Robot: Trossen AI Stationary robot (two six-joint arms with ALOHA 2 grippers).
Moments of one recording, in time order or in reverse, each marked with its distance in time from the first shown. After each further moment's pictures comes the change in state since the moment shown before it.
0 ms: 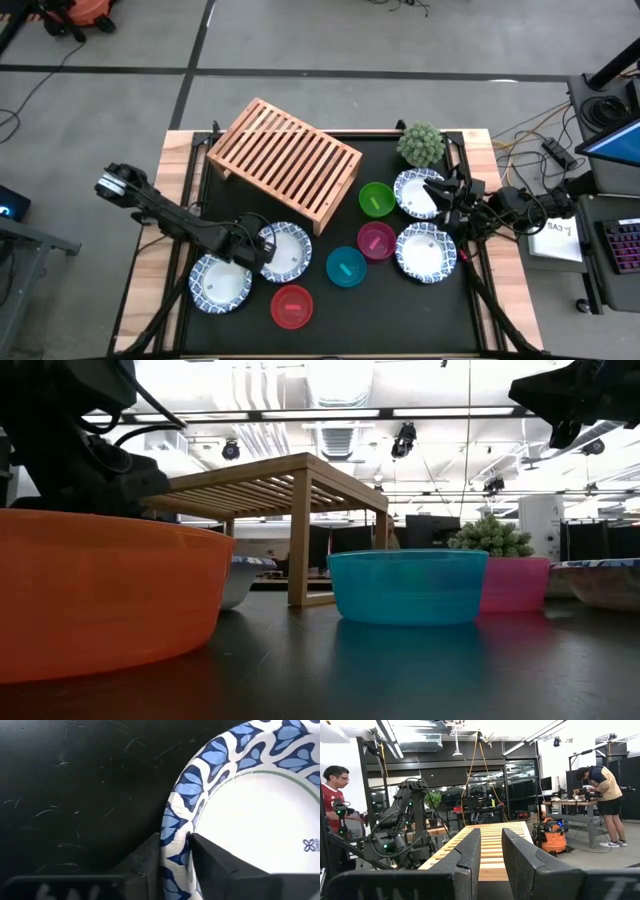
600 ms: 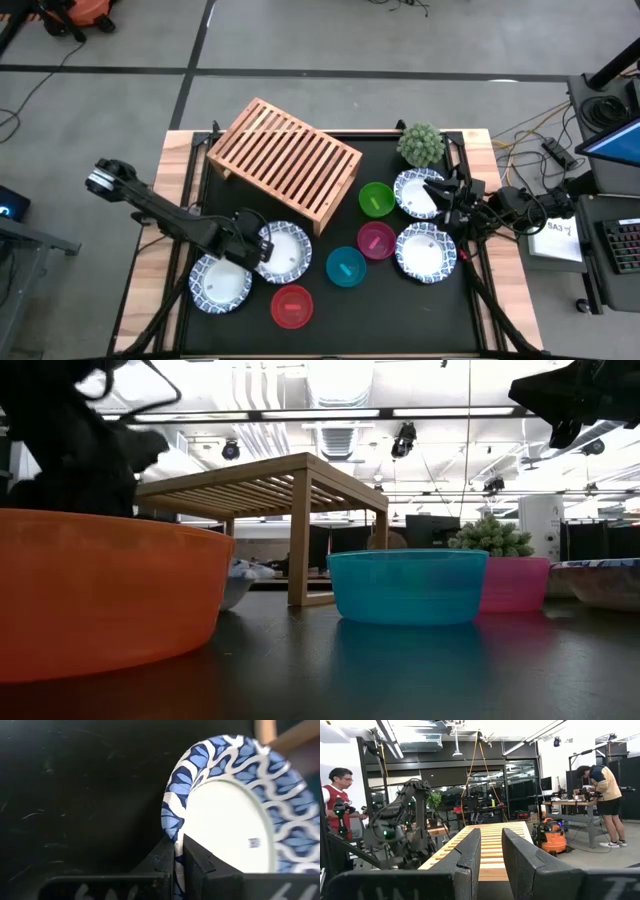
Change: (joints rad) left arm -0.016 -0.147 0.006 -0.010 0.005 0.028; right arm 0.000 0.000 0.000 0.000 0.000 0.000
